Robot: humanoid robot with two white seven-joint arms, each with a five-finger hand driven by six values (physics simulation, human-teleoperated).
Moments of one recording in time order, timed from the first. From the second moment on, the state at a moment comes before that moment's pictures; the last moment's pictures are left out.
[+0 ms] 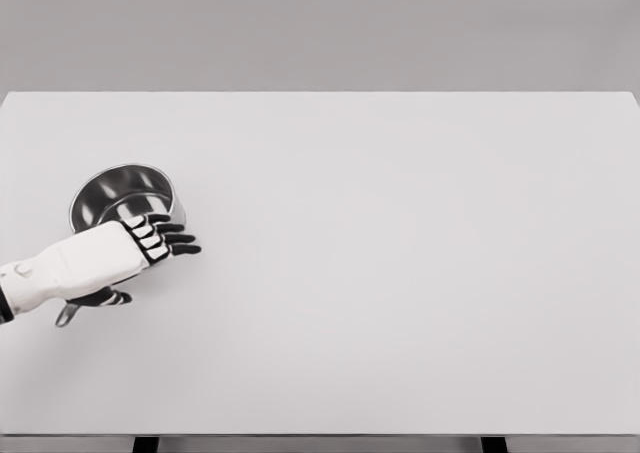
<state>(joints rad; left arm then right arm) 0.04 0.89 -0.16 -1.80 -0.56 -0.61 -0.31 0.06 0.00 -0.08 0.05 -0.27 -0.07 0.21</state>
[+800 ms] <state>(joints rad) 0.08 0.91 -0.08 -1.80 -0.56 -0.61 -0.31 0.06 0.00 -0.08 0.05 -0.27 -0.07 0.21</state>
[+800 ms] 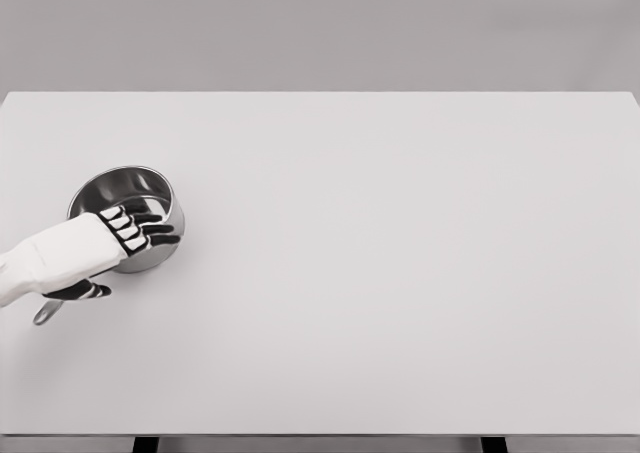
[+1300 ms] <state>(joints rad) 0.10 0.91 -0.05 -1.80 -0.56 -0.61 -0.31 0.06 0.00 -0.08 0.05 -0.27 -0.07 0.21</state>
